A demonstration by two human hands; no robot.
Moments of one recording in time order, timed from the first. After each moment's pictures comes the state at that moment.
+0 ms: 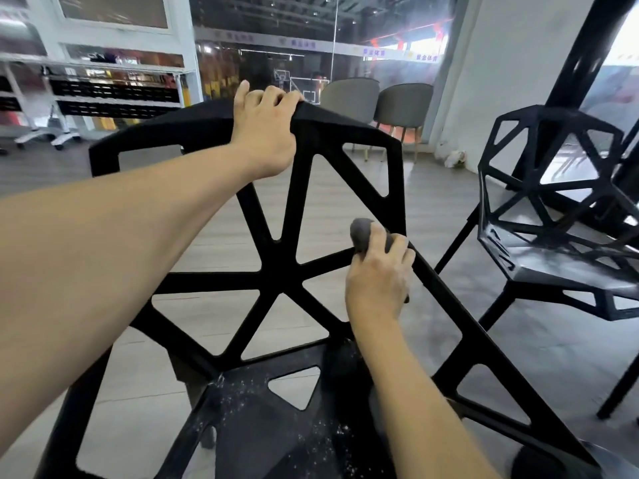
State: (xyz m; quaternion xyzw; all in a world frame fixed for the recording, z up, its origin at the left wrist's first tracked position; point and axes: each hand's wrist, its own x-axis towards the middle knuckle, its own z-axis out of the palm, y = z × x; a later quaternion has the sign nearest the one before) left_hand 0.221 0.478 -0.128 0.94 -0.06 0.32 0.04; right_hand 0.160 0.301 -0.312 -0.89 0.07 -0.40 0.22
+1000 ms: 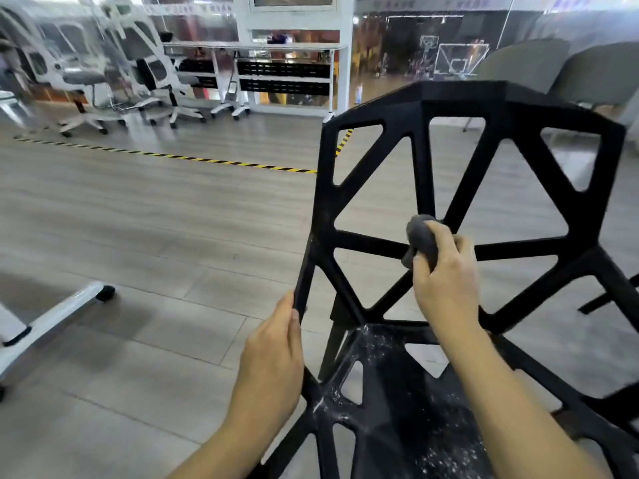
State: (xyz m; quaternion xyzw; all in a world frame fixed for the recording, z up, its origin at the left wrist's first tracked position) left_hand -0.099 0.553 -0.319 0.87 0.20 0.27 0.36; right_hand 0.105 0.400 -0.315 -0.84 -0.19 -0.25 0.43
